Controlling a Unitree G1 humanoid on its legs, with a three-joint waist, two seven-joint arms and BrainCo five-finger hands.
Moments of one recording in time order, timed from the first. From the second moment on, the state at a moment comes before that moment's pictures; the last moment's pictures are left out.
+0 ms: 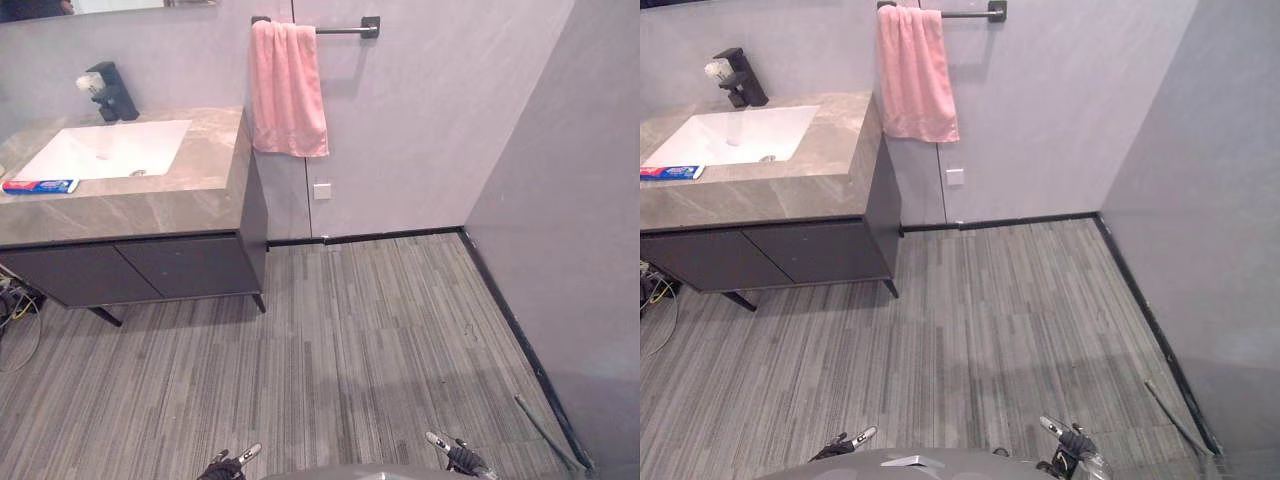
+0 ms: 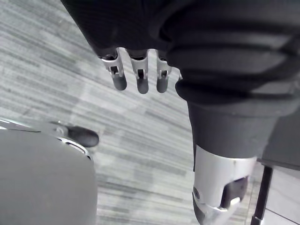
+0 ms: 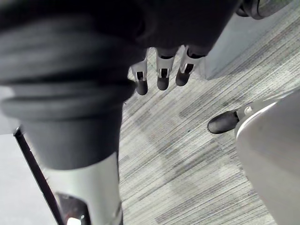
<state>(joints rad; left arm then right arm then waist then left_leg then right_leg) 0.12 0.04 0.35 1.13 -0.11 -0.08 0.01 0.03 -0.06 -0.46 1.15 0.10 -0.03 0.03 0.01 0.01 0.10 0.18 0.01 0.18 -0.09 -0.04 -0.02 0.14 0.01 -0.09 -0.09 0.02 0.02</state>
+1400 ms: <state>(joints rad) 0.11 0.09 0.25 1.13 -0.15 -0.11 -0.01 0.00 -0.06 -0.30 1.15 0.10 -0.03 0.04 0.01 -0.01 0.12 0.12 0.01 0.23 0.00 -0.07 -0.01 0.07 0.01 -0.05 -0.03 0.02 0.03</state>
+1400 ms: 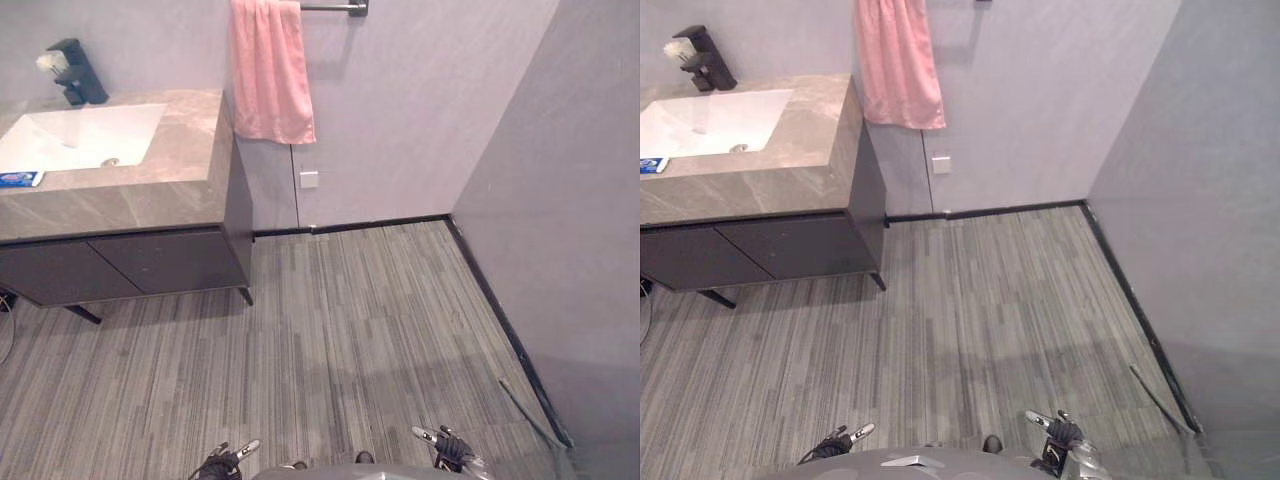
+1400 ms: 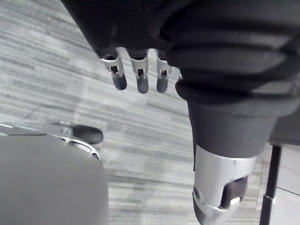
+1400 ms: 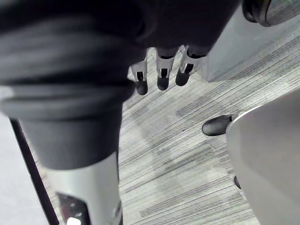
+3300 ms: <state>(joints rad) 0.02 0.05 0.11 1.03 -0.18 -0.12 0.03 -0.04 -0.07 -0.21 1.05 0.21 -0.03 0.00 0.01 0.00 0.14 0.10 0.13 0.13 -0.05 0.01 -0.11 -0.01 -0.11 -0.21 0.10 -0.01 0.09</state>
